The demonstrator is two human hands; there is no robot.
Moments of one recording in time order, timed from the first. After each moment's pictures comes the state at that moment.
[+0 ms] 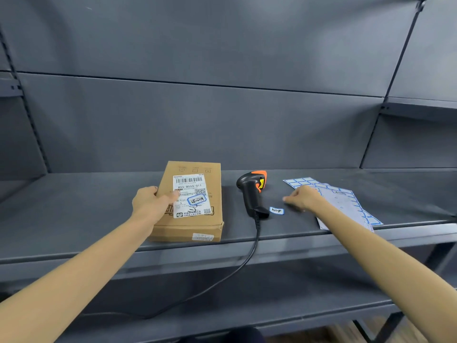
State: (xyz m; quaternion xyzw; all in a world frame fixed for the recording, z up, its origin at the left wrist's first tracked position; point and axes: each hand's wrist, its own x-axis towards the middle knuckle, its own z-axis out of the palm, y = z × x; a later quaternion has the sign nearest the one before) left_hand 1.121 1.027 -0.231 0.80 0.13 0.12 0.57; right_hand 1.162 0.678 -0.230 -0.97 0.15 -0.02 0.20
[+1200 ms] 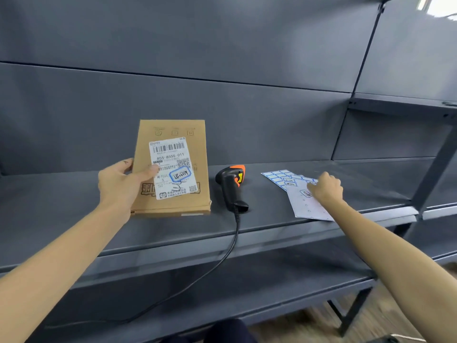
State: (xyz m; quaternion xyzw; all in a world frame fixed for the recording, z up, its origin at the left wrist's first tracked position) left_hand 1.115 1.021 -0.201 0.69 0.04 0.20 0.69; right_hand 1.151 0.582 -0.241 -0.92 0.29 -0.21 0.15
